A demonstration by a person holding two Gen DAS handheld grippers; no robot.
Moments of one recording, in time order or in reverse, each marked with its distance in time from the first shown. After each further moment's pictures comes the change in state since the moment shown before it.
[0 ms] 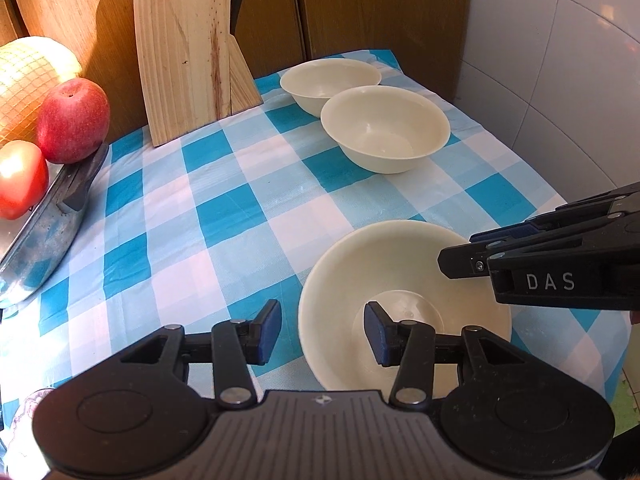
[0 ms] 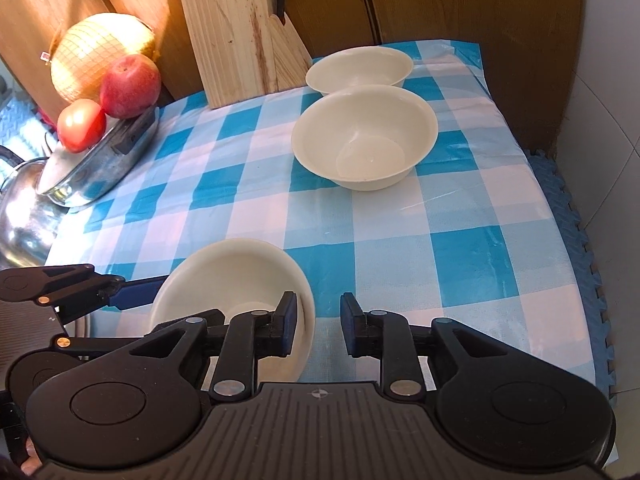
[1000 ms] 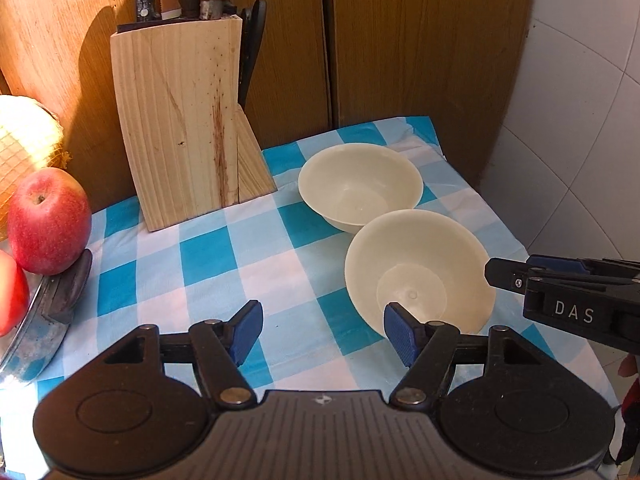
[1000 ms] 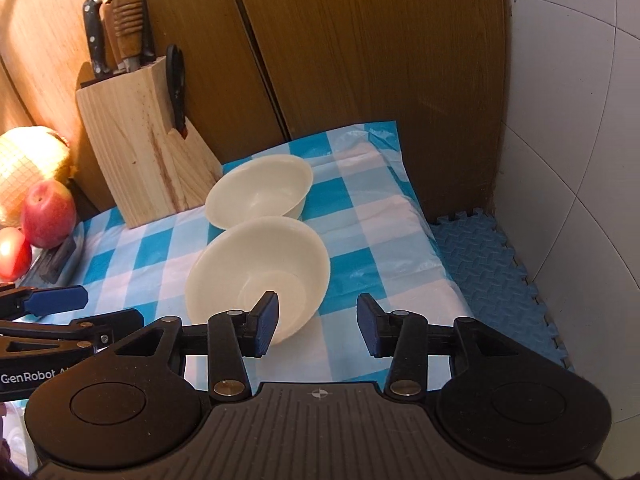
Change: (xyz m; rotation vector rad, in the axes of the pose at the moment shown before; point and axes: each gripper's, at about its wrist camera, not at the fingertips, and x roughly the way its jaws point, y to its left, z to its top) left arm 0.048 0.008 0.117 -0.101 -0.032 0.029; right arm 0.005 -0.057 0.071 0.149 -0.222 -0.150
